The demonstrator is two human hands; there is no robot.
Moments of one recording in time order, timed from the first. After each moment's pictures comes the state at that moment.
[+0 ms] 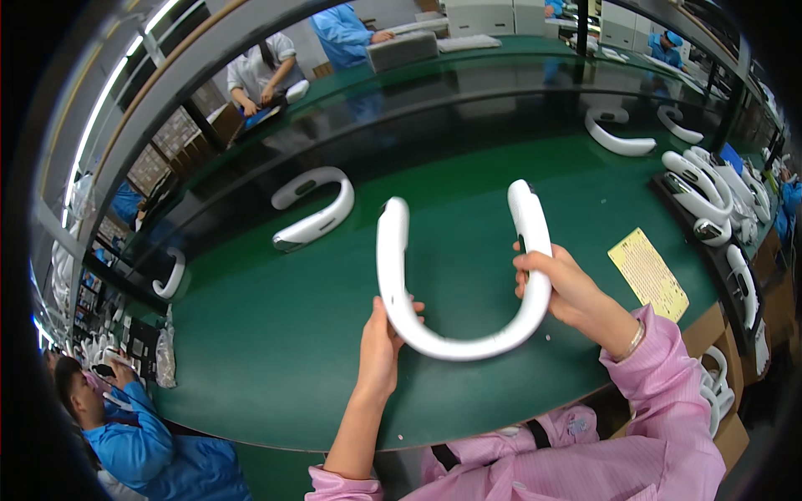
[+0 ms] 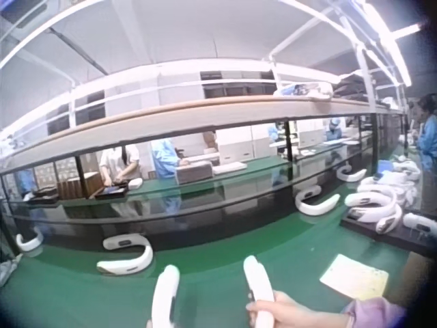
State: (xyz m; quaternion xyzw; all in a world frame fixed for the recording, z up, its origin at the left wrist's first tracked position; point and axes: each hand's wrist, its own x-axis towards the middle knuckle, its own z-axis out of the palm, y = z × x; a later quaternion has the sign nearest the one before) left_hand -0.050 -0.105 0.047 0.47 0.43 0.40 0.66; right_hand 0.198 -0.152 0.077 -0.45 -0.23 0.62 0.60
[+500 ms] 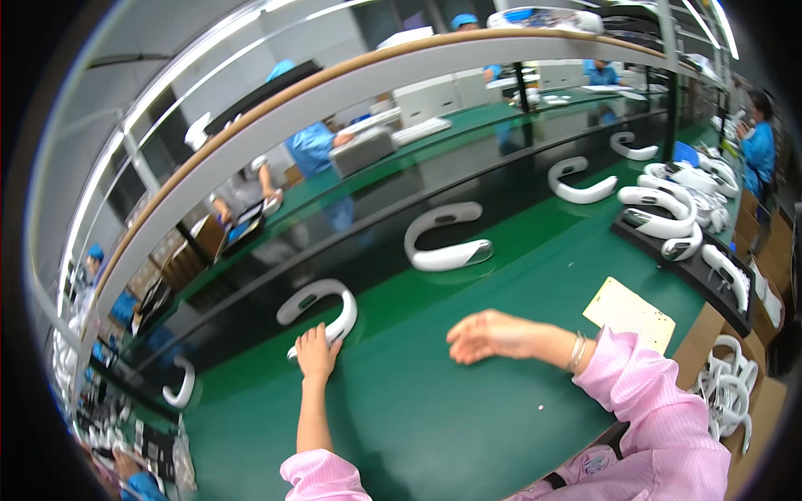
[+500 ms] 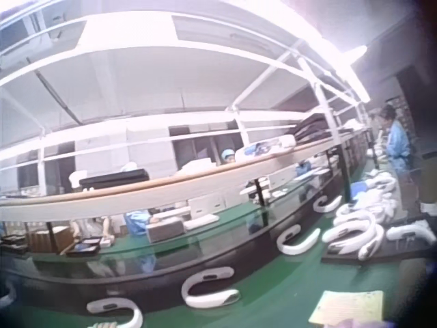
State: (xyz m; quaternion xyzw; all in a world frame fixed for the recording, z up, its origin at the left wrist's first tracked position) left_hand -0.105 0.149 0.002 0.85 0.47 0.17 -0.16; right_hand 0.222 -0.080 0.052 -0.41 -0.38 0.69 0.45
